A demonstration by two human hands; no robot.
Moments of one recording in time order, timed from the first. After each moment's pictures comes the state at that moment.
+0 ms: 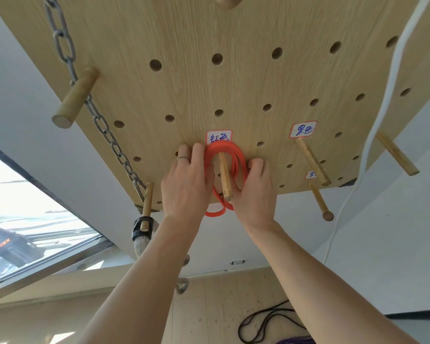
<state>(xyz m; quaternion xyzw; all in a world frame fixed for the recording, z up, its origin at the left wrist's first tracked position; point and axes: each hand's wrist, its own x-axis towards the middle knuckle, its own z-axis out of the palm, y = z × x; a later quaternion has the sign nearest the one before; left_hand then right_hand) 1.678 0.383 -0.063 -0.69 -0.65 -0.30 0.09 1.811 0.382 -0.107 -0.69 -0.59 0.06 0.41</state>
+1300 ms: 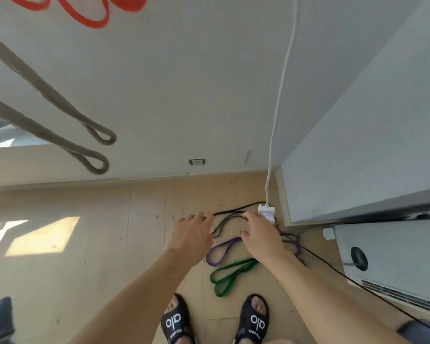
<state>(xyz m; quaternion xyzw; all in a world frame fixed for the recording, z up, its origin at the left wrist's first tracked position) 1.846 0.133 -0.453 -0.79 -0.56 0.17 -0.19 2.040 0.130 -0.494 -0.68 -0.64 0.35 -0.02</state>
